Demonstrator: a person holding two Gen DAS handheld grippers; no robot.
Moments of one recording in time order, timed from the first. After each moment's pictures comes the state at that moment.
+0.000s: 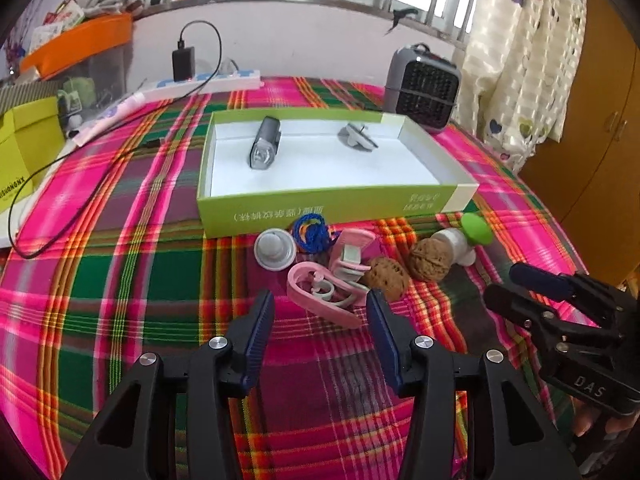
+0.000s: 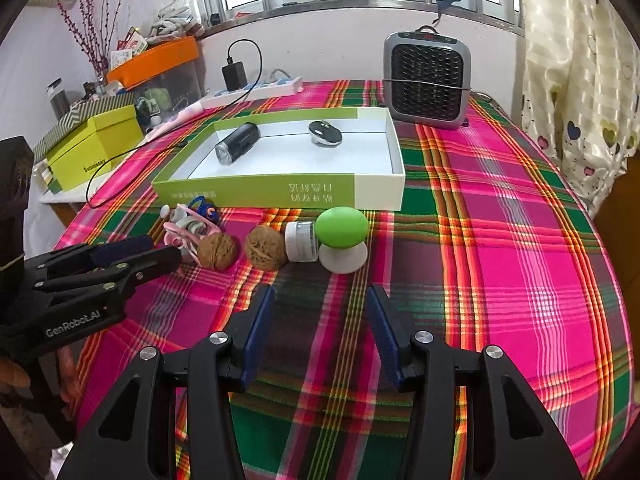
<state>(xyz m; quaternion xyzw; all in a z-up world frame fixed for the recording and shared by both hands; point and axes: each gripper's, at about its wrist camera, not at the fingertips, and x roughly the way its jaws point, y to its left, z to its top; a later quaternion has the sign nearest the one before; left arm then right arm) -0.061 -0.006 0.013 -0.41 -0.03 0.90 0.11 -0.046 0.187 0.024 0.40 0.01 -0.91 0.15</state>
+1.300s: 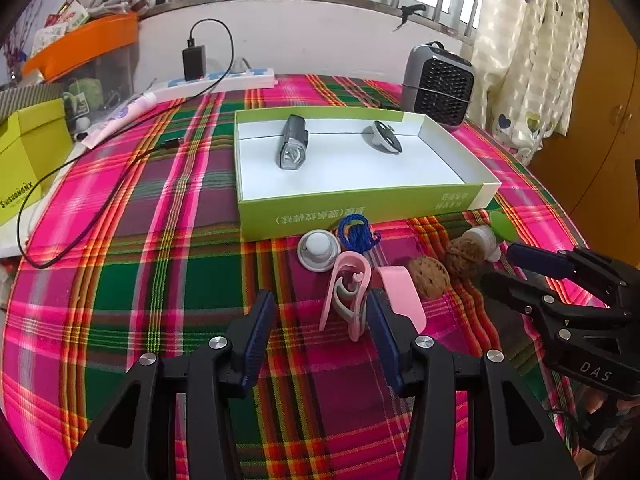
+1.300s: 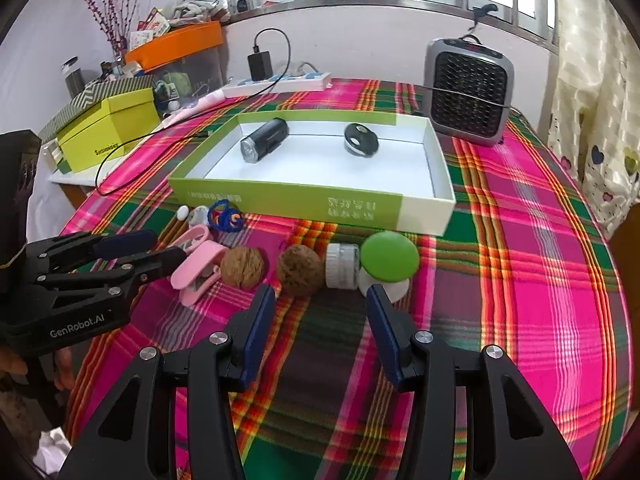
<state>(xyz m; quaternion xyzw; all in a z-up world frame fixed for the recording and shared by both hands) -0.069 -0.030 0.016 -0.41 -0.02 0.90 0.10 -0.063 0.159 0.026 0.40 0.05 -0.90 0.18</state>
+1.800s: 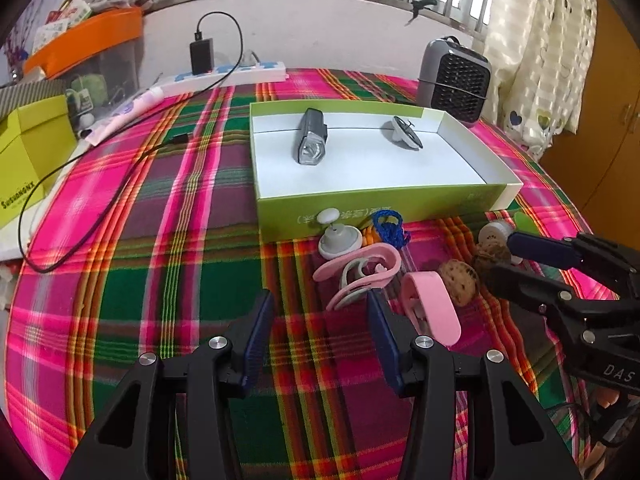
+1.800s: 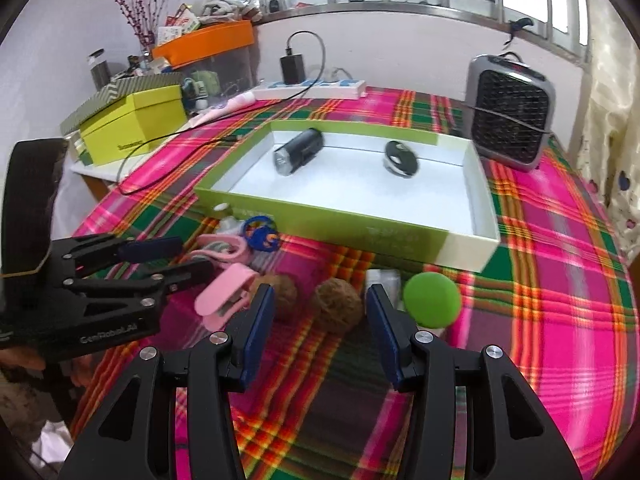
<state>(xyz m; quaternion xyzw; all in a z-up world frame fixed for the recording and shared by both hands) -0.082 -0.036 0.007 -0.42 -0.01 0.90 0.09 -0.076 0.144 0.028 0.39 0.04 -0.89 0.24</state>
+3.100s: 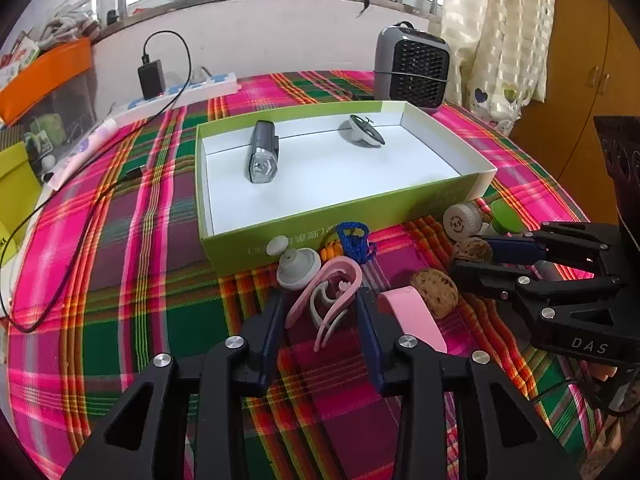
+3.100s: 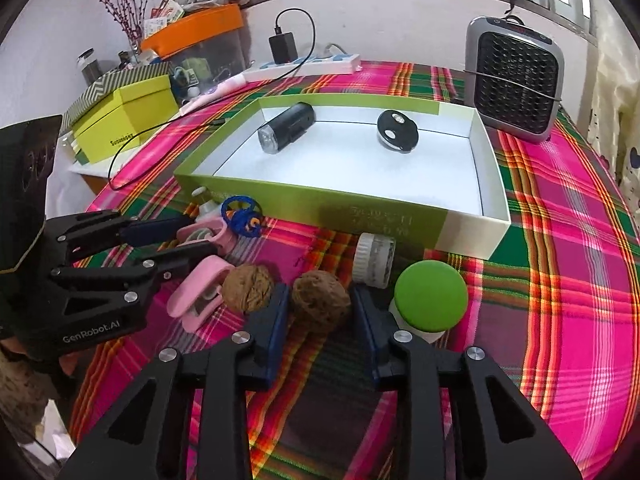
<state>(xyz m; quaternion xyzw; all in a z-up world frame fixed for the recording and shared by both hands) -0.095 -0.020 0.010 -0.42 0.04 0.90 0.16 -0.092 0.150 0.014 0.43 0.03 -0.87 0.24</state>
